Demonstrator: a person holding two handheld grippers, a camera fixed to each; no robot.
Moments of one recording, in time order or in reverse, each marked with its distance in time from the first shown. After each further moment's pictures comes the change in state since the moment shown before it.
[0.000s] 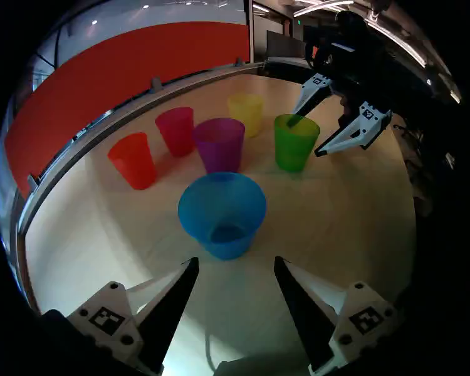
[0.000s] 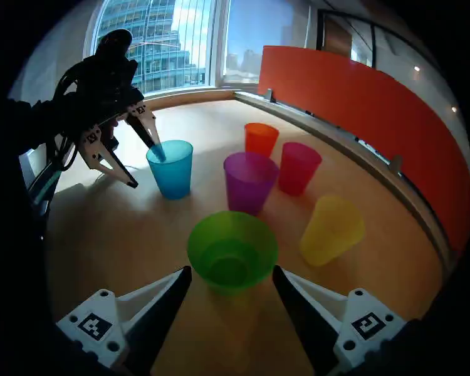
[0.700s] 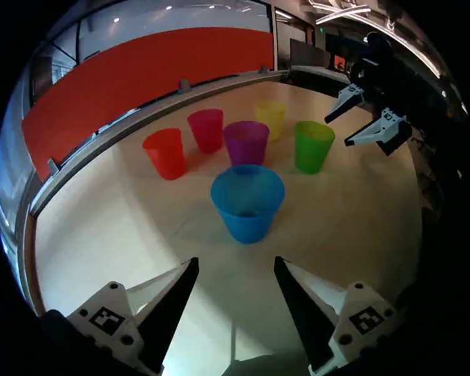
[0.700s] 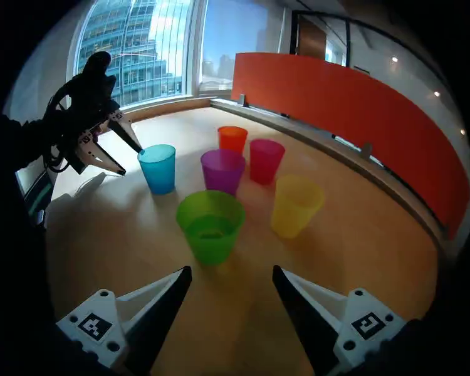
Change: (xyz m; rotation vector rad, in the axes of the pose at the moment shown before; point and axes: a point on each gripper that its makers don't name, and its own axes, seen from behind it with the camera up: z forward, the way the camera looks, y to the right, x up) left arm -0.013 -0.018 -0.030 0.118 0.033 -0.077; right arm -0.023 0.012 -0.050 -0.100 0.044 0.089
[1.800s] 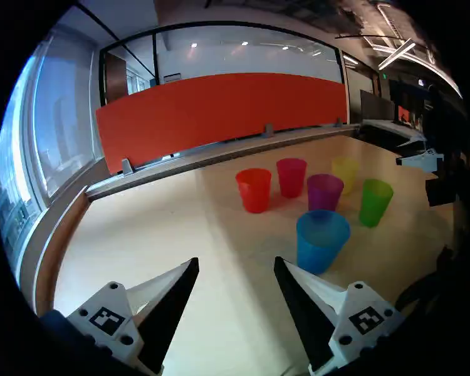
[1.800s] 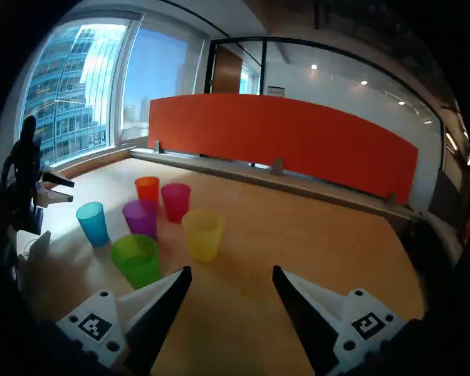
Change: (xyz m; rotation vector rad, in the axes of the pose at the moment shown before) left arm 0.017 -0.072 -0.045 0.395 0.266 -0.205; right arm 0.028 0.078 -0.051 -0.415 0.241 0.223
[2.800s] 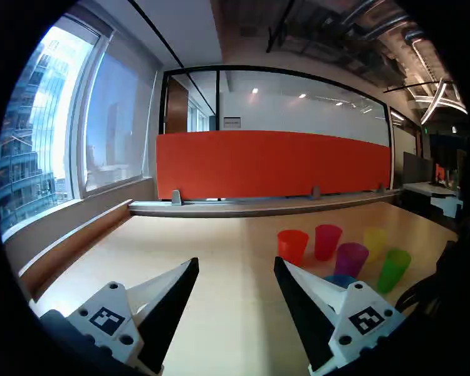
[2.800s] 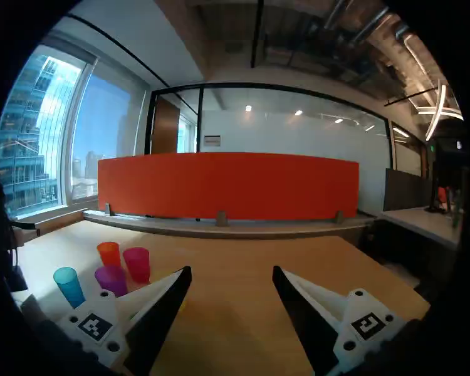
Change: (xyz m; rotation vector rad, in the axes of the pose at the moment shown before) left arm 0.054 -0.036 -0.034 0.265 0.282 -0.198; right arm 0.064 0.035 -0.026 -0.313 0.289 0.143
